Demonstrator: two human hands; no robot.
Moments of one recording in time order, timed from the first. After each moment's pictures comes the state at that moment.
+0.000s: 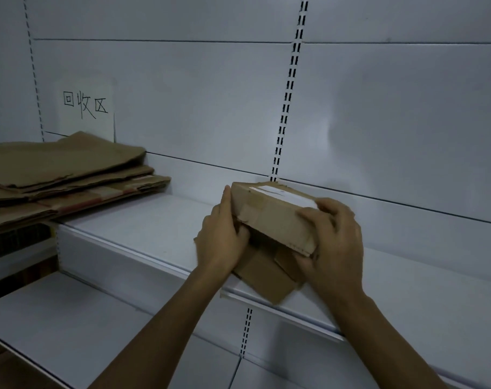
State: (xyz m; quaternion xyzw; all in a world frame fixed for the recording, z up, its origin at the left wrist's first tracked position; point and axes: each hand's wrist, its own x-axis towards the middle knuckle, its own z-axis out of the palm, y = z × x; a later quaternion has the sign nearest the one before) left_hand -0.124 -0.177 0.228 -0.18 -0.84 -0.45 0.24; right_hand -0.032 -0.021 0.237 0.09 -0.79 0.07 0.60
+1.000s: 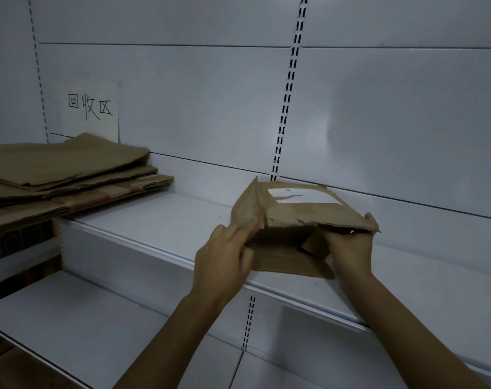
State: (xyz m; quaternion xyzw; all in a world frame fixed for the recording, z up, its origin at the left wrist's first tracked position) left_hand -0.079 -0.203 0.203 -0.32 -0.80 -0.35 0.37; right_hand -0.037 0.005 0.232 -0.14 -0.71 0.54 0.43
